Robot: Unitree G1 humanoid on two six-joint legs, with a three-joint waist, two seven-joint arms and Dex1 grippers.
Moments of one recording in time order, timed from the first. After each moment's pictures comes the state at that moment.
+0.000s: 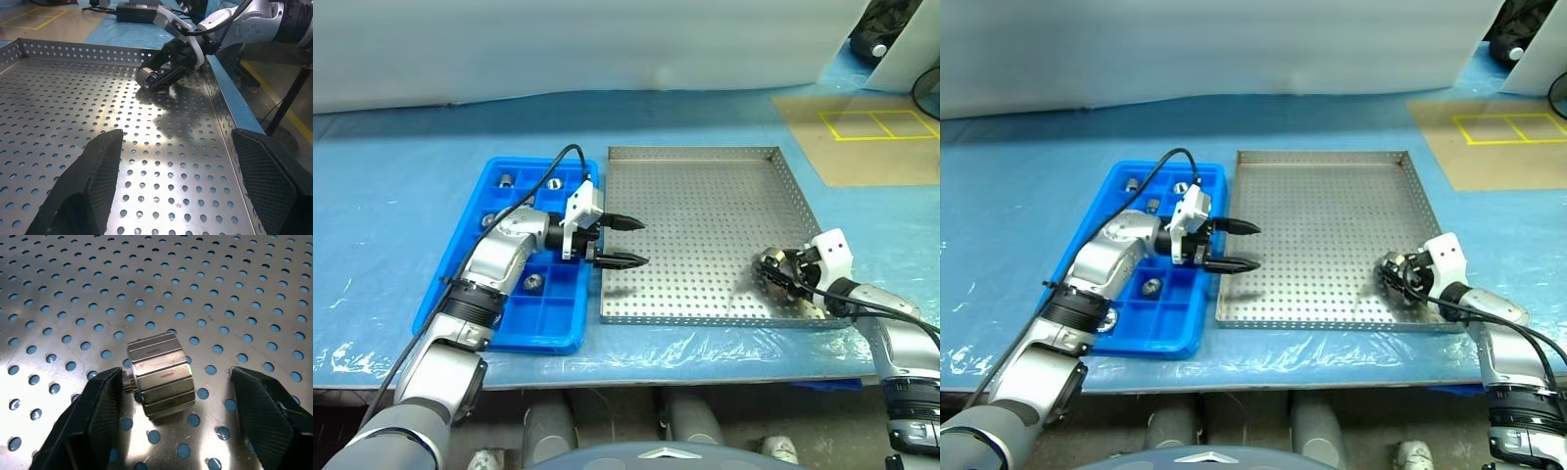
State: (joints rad) left arm -0.65 0.39 -0.21 0.24 -0.35 0.24 -1.30; right arm -0.13 -0.65 -0.24 0.17 0.26 0.38 0.71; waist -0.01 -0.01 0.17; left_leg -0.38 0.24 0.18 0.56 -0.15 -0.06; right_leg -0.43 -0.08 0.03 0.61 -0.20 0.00
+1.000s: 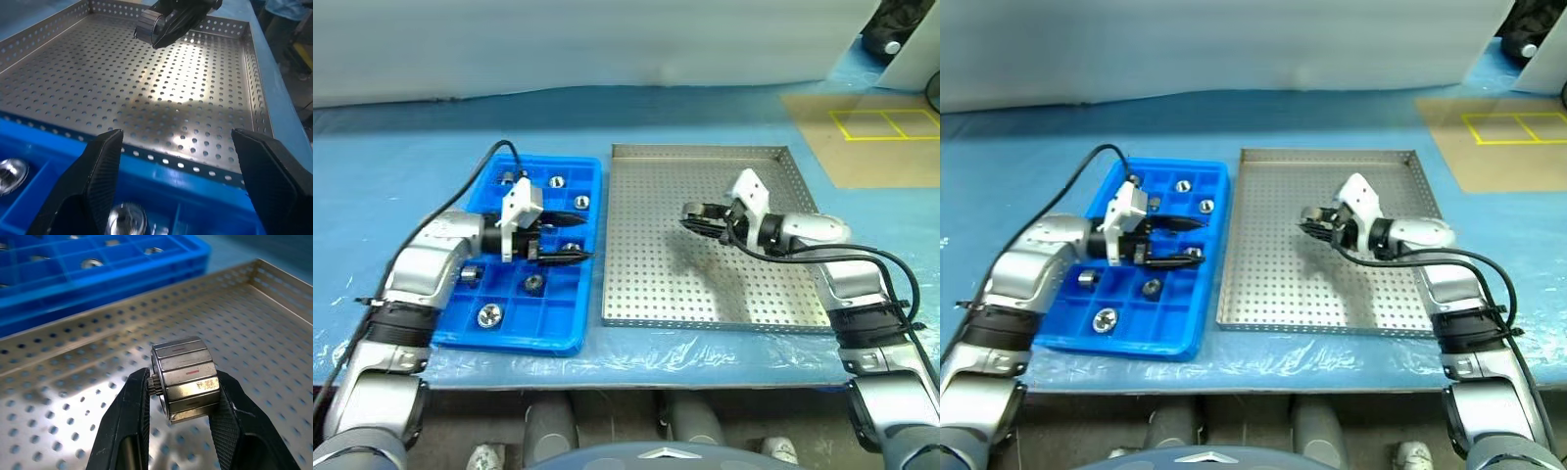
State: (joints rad) left arm -0.45 0.69 -0.02 0.00 -0.43 0.37 -1.29; right arm -0.56 -0.60 0.13 0.05 0.27 0.45 1.02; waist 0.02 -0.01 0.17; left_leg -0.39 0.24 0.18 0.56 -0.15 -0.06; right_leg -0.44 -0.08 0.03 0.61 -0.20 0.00
